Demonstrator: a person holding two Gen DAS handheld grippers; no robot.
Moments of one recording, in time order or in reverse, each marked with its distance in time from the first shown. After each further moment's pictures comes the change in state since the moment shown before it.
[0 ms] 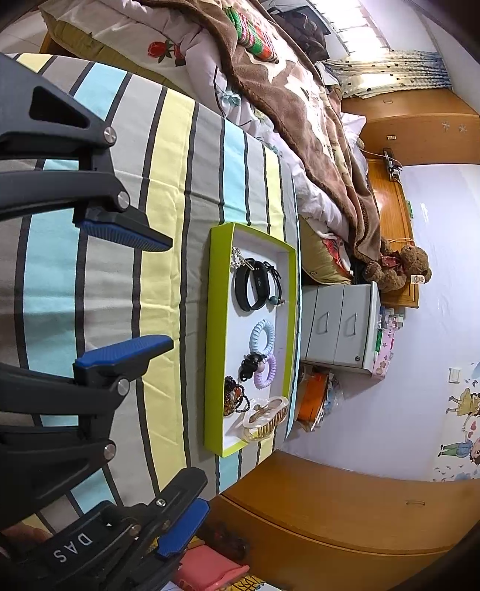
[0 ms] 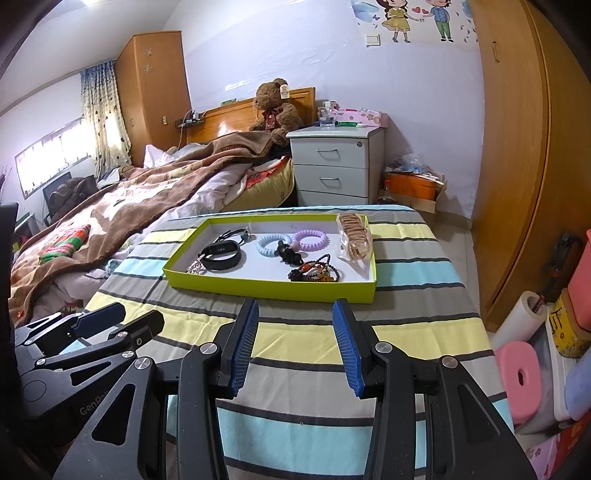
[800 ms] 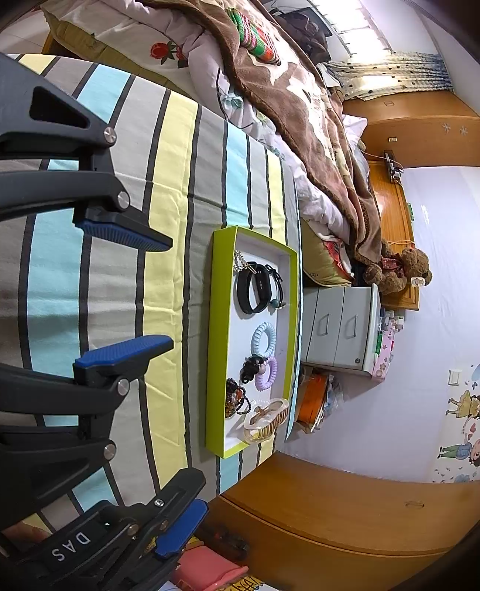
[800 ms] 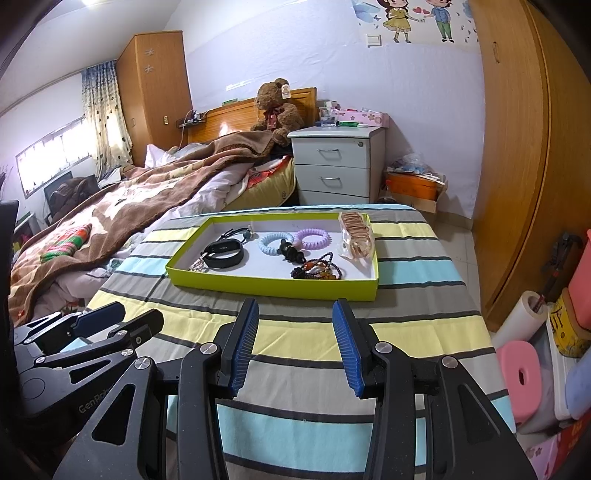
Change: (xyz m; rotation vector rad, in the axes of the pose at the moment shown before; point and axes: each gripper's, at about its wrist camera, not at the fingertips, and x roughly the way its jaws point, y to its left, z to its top) left arm -0.002 0.001 -0.002 -0.005 0.001 0.005; right arm -0.001 0.003 -0.004 -0.006 -0.001 0.002
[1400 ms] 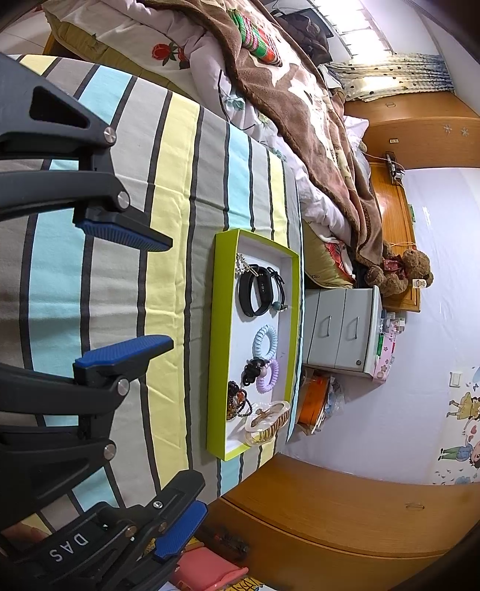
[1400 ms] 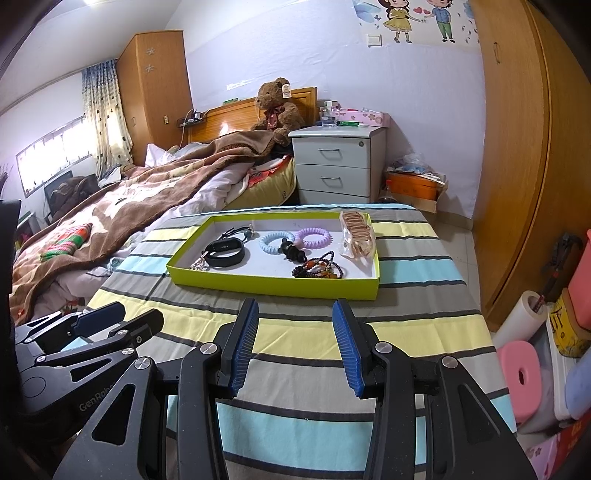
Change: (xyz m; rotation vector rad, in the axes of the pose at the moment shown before) left arm 0.000 0.002 -0.001 -0.005 0.008 0.003; right arm 0.000 0.003 -0.001 -0.003 0.001 -0.001
